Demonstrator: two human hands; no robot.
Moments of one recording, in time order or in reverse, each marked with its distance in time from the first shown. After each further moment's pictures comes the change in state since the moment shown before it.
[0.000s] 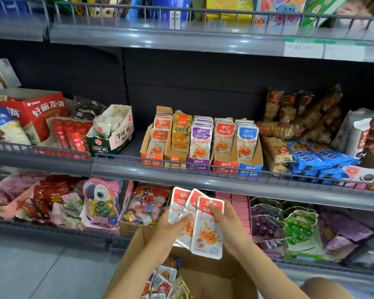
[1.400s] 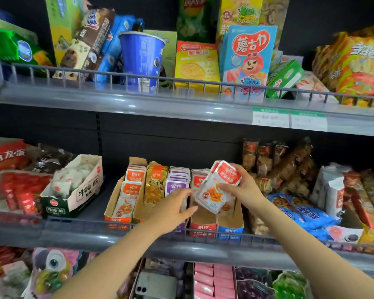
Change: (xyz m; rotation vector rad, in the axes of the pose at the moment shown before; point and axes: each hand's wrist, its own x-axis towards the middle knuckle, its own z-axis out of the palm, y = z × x) left_hand 0.147 0.143 0.059 1.138 -0.133 0.614; right_hand 0.126 -0.196 -0.092 -0.316 0.037 -0.498
